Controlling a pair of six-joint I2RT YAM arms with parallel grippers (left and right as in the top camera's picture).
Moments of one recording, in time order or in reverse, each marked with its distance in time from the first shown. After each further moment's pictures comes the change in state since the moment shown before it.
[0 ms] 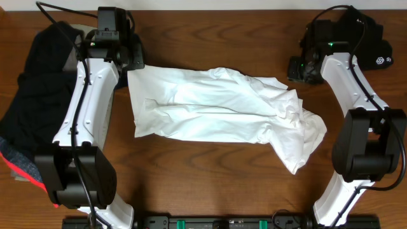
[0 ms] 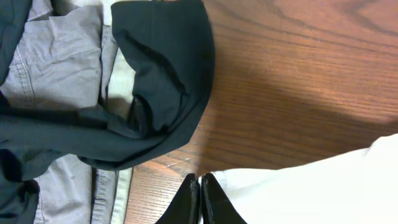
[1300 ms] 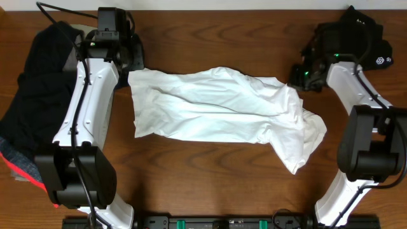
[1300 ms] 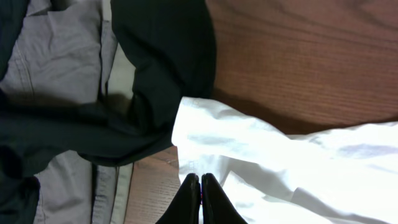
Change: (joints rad) left arm 0.000 0.000 0.000 -0.017 0.000 0.000; right arm -0.076 0.000 -0.114 0.136 -0.216 -0.021
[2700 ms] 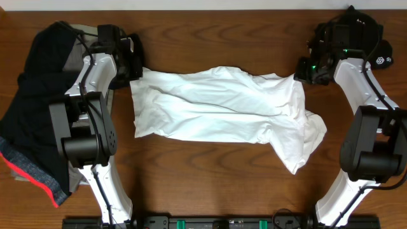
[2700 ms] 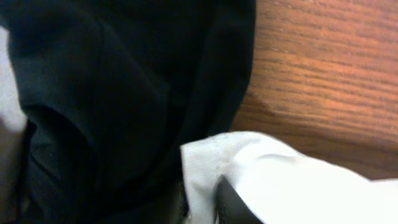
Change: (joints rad) left arm 0.124 0.362 0.001 0.193 0.233 0.045; right arm -0.027 0.000 0.045 0.003 -0.005 -0.052
